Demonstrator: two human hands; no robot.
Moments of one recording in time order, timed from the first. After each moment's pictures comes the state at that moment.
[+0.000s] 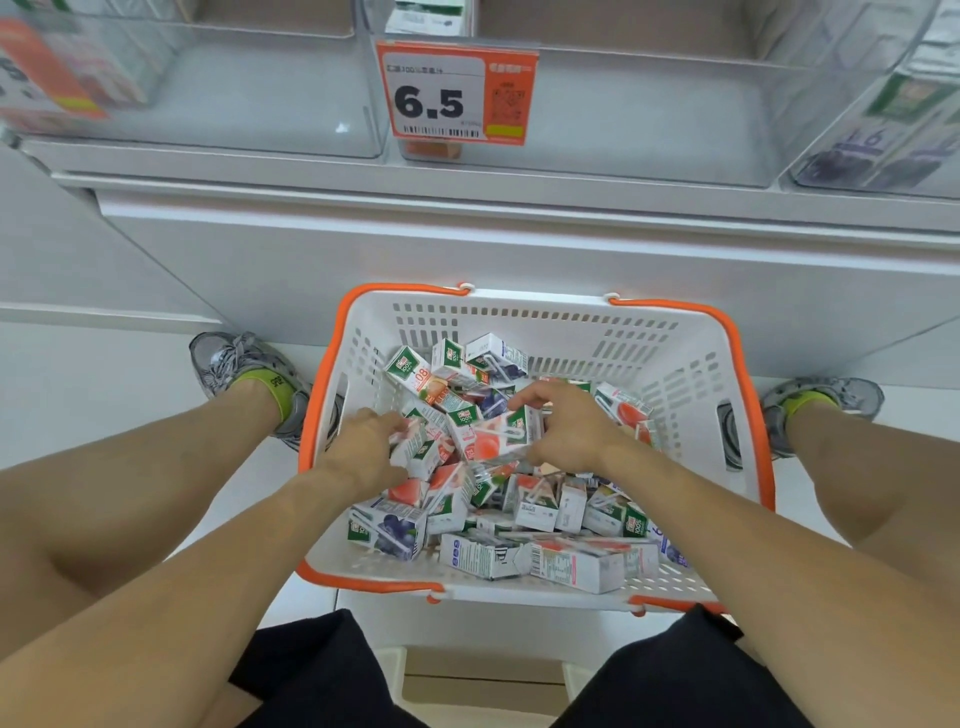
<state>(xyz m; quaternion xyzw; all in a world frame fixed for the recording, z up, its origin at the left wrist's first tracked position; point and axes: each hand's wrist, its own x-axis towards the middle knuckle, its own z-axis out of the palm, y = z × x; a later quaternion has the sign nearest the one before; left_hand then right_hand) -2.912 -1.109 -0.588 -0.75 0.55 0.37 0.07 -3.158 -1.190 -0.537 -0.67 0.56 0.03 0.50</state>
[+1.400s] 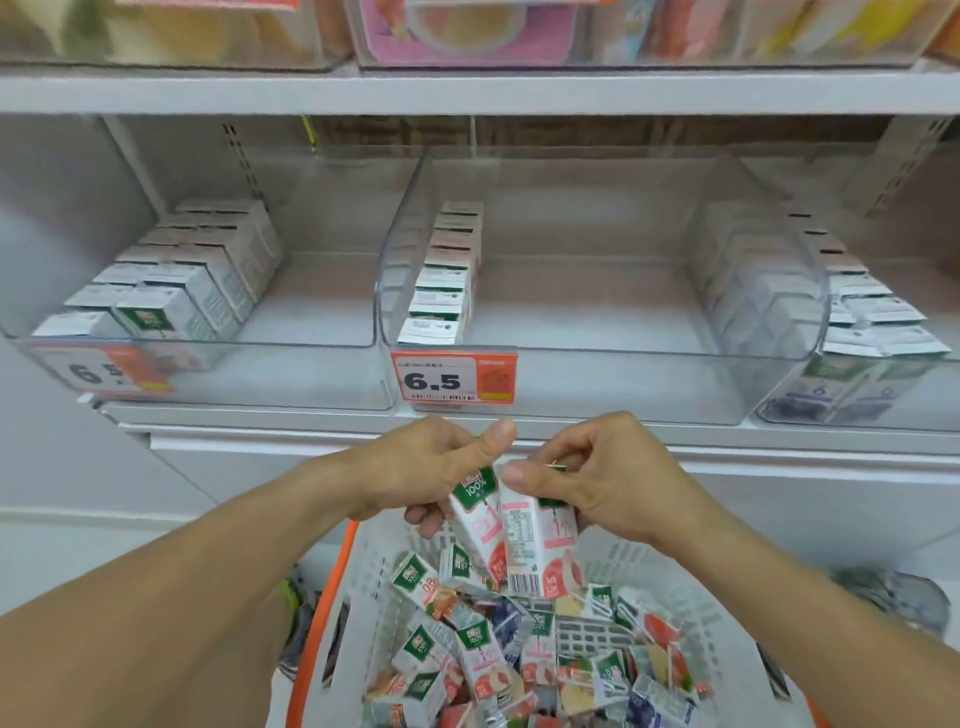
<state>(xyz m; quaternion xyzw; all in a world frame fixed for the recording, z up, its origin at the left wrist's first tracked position) -2.936 -1.255 -0.377 -0.60 0.60 0.52 -0.11 -3.138 -1.275 -0.362 -0.66 0.54 -0.14 0.50</state>
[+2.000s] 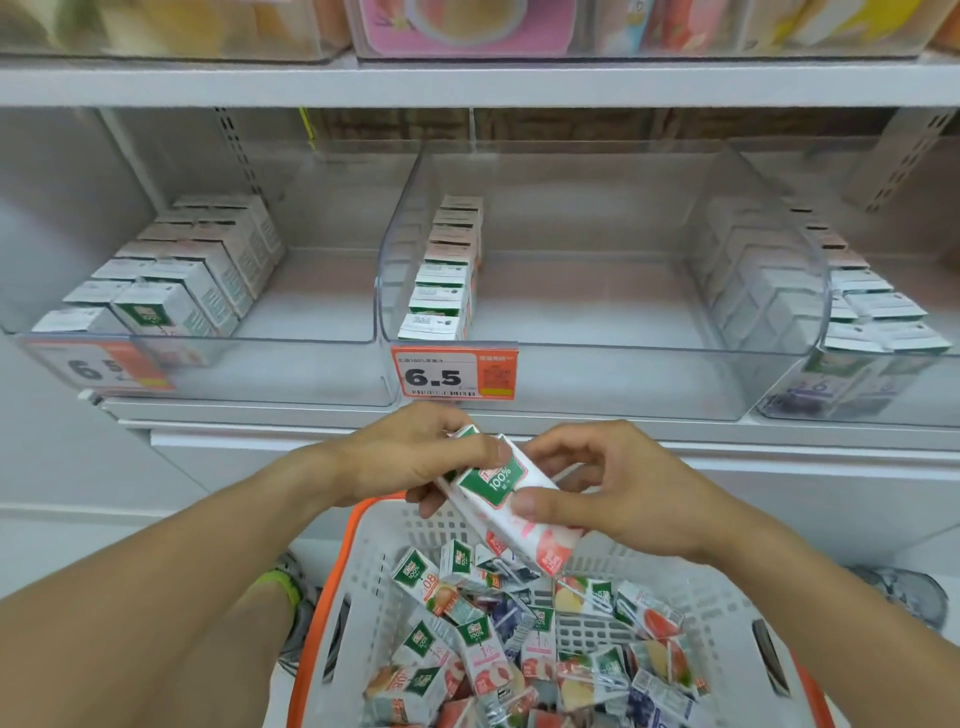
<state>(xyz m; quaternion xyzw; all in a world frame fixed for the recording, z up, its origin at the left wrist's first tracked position) -2.929 -1.256 -0.369 -0.57 0.59 0.54 -0.18 -3.150 -1.272 -0.363 -0.67 0.41 -0.15 0.60</state>
